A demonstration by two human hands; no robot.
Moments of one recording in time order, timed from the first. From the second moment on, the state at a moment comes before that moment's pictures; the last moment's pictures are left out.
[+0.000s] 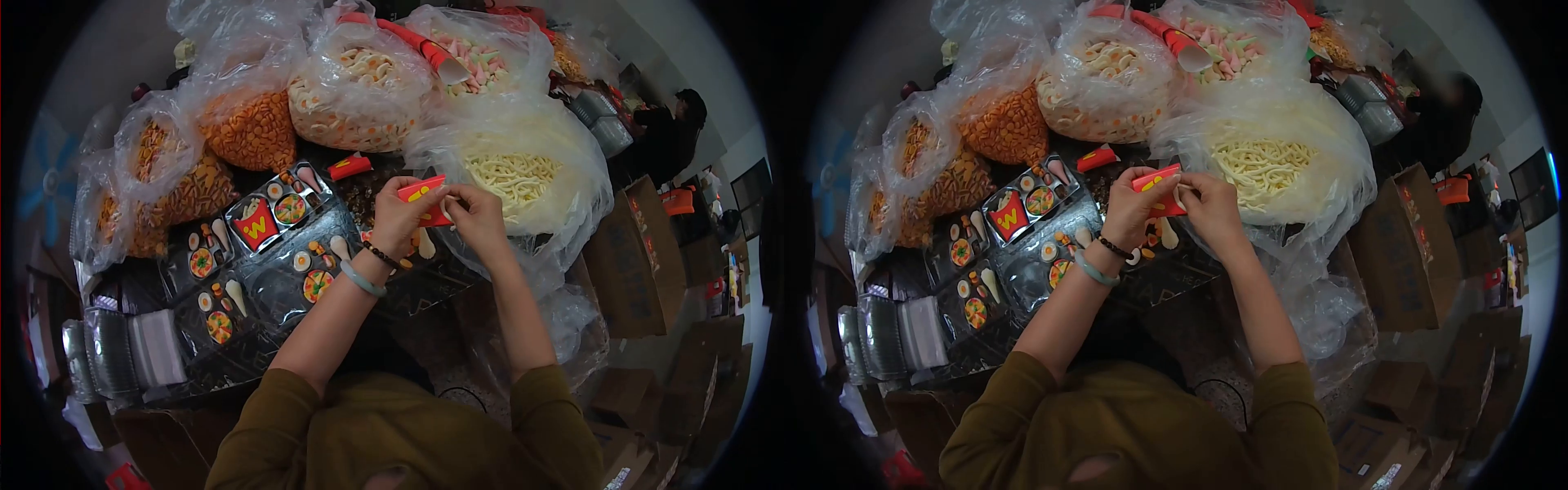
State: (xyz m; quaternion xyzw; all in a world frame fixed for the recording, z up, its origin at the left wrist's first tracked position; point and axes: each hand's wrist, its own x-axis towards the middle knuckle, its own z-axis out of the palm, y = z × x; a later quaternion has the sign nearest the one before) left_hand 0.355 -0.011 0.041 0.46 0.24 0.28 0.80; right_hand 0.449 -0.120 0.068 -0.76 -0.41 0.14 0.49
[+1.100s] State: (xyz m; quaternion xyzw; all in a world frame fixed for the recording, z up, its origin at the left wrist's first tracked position) left_hand -0.028 0.126 0.008 0.73 0.53 0.43 0.00; right_hand 0.113 0.170 0.032 -0.46 -0.82 -0.10 0.34
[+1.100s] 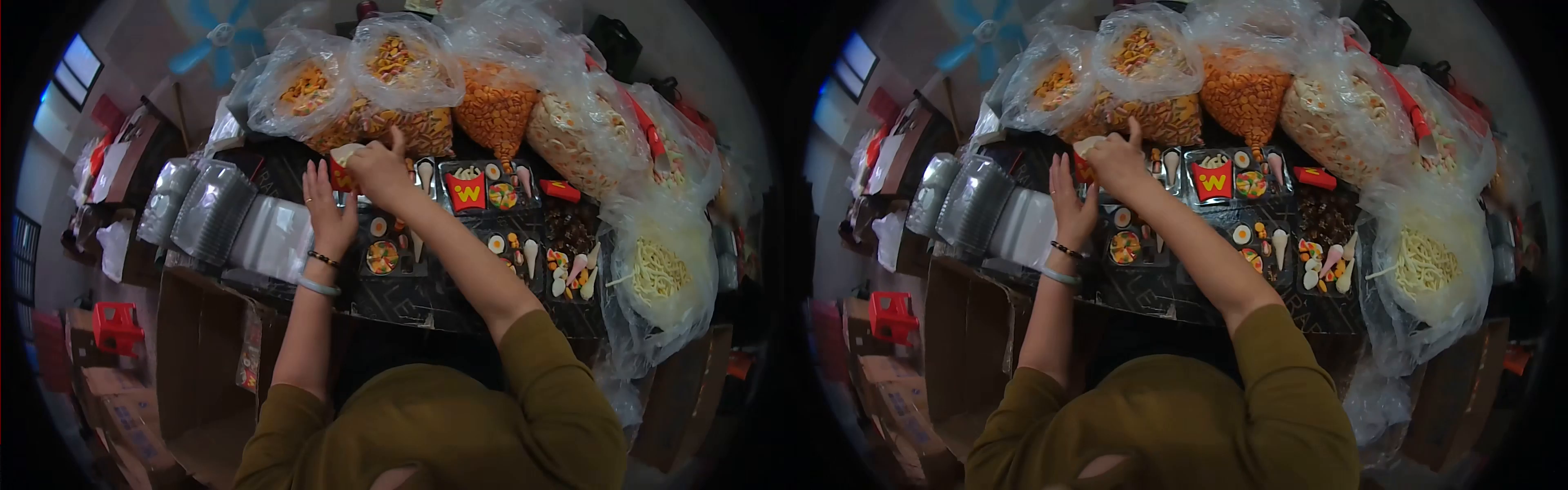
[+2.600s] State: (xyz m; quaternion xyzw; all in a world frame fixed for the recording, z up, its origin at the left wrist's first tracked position) left_hand 0.247 0.009 0.040 0.48 0.21 0.23 0.82; right_hand 0.519 -0.157 0.049 -0.84 -0.48 -0.15 0.21
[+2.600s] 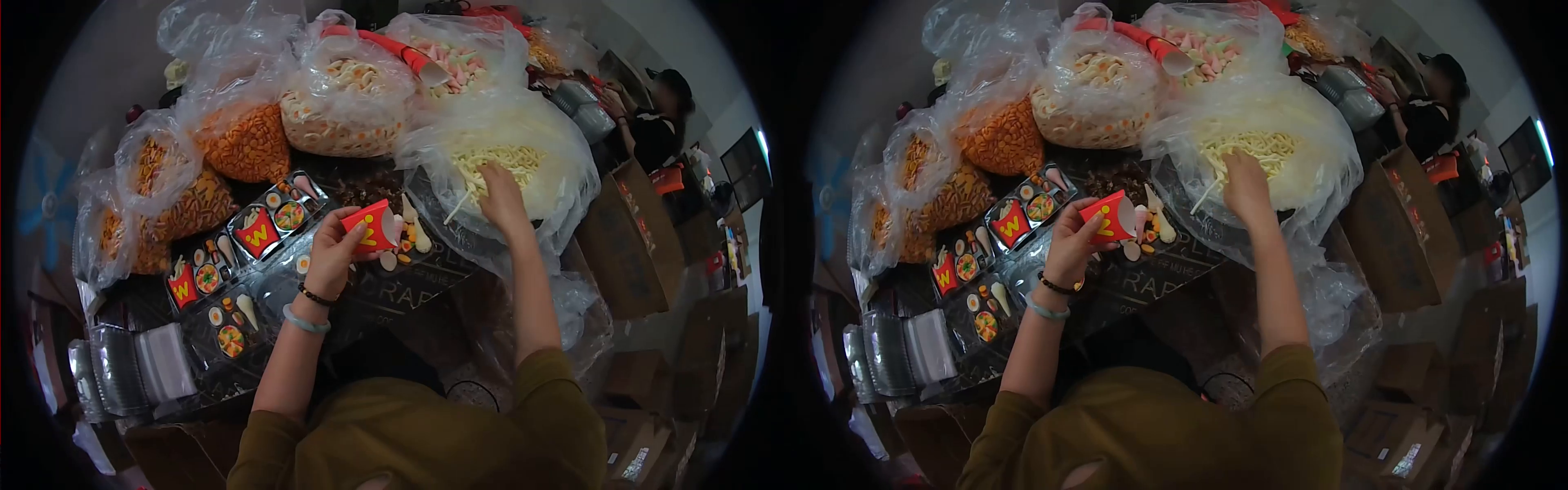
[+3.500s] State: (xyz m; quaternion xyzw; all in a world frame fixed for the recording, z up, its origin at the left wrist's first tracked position) left_hand 0.401 -0.061 0.016 0.22 0.19 0.18 0.94; right_hand 0.565 -0.157 0.087 -0.55 -0.15 0.27 0.77
